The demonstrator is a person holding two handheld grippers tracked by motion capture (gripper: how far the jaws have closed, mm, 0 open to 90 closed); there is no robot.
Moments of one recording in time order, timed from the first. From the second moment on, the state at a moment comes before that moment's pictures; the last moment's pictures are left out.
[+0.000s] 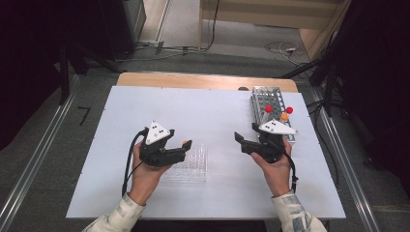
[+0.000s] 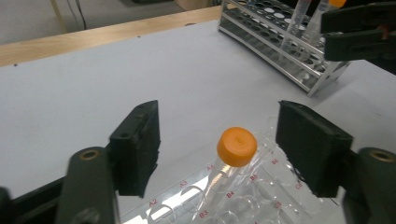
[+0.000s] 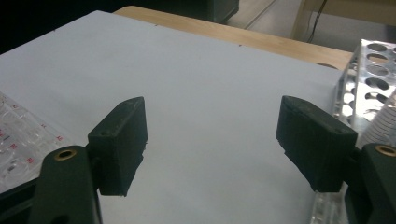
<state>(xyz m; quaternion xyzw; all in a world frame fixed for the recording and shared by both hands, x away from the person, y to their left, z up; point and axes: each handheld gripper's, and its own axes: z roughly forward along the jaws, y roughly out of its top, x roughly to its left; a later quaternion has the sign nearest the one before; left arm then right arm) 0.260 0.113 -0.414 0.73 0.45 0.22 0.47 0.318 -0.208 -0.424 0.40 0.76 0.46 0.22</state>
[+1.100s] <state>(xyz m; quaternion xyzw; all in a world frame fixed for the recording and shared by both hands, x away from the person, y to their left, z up) 0.262 0.126 -0.409 0.70 0.47 0.23 0.49 0.337 -0.292 -0.431 0.49 0.69 0.42 0.31</state>
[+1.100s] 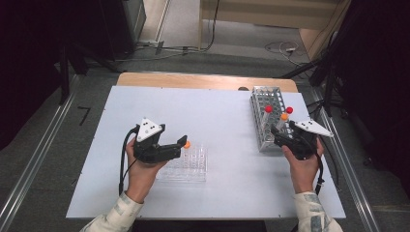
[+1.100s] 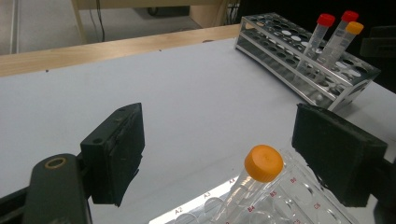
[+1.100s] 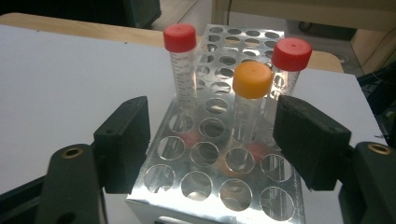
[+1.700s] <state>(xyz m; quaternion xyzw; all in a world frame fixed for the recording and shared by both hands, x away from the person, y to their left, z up) 0.261 0.125 -0.409 0.70 0.47 0.23 0.49 0.361 -0.299 -0.447 0.52 0.68 0.40 0.32</state>
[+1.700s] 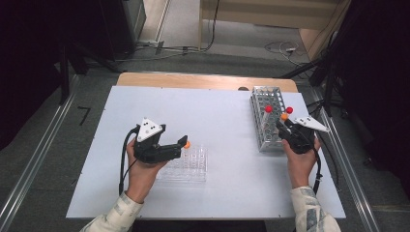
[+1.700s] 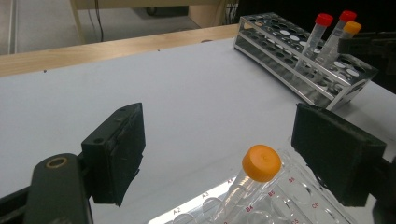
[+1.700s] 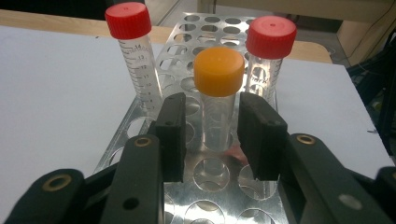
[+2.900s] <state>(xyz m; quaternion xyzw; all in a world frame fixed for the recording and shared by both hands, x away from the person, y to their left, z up) 0.261 0.125 -0.408 0.70 0.47 0.23 0.49 0.339 -0.300 -0.402 0.49 0.66 0.45 0.36</state>
